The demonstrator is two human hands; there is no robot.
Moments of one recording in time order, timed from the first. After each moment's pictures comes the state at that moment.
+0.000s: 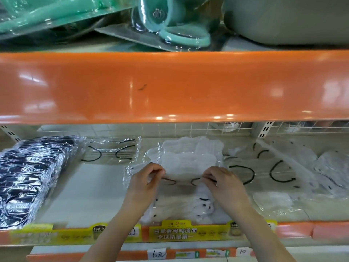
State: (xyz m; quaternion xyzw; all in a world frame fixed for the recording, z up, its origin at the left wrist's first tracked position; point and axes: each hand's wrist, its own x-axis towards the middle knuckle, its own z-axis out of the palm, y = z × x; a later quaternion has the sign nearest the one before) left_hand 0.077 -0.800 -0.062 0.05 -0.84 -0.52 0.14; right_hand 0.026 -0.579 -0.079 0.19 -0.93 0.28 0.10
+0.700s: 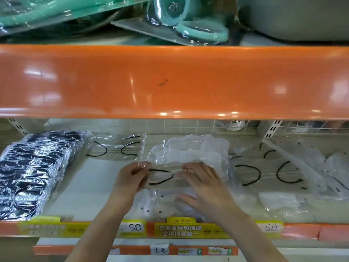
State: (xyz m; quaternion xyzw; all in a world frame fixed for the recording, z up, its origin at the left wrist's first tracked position) left_hand 0.079 -0.834 -0.059 0.25 -0.68 -0.69 0.06; right_hand 0.043 -0.621 -0.074 0.40 -0.88 0.15 0.20
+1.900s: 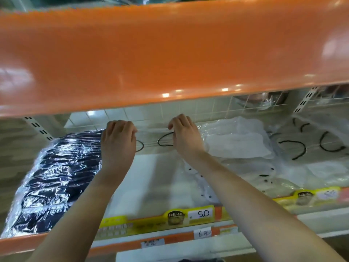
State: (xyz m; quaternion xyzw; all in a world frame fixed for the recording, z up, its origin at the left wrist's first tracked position) left_hand 0.043 -1.020 -0.051 0.00 -0.93 -0.09 0.35; right_hand -0.020 -0.837 -0.073 0.24 -0.89 0.29 0.26
